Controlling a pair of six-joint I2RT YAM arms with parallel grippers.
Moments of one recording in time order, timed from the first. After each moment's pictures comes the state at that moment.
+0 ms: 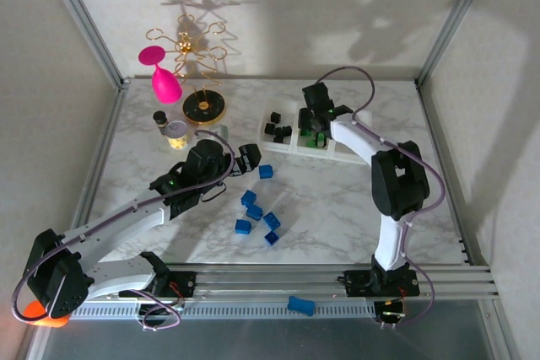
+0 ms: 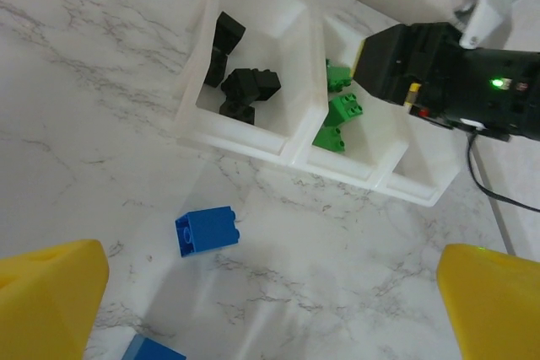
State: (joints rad) left arm -0.68 1.14 0.79 -0.13 -0.16 -0.77; right arm 0.46 1.89 1.47 -0.44 0.24 0.37
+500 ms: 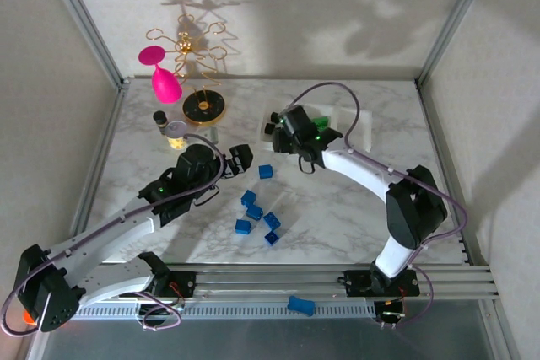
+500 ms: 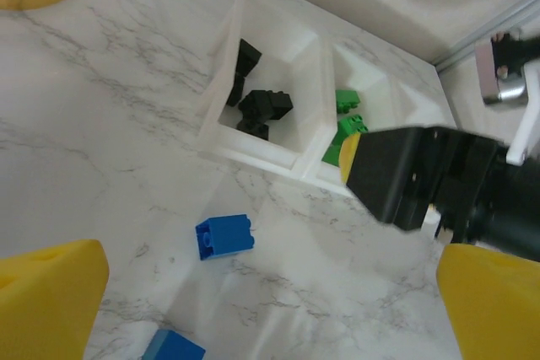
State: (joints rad) left arm -0.68 1.02 0.74 -0.18 -0.23 -0.78; right arm 0.73 1.69 1.28 -0.44 0.23 0.46
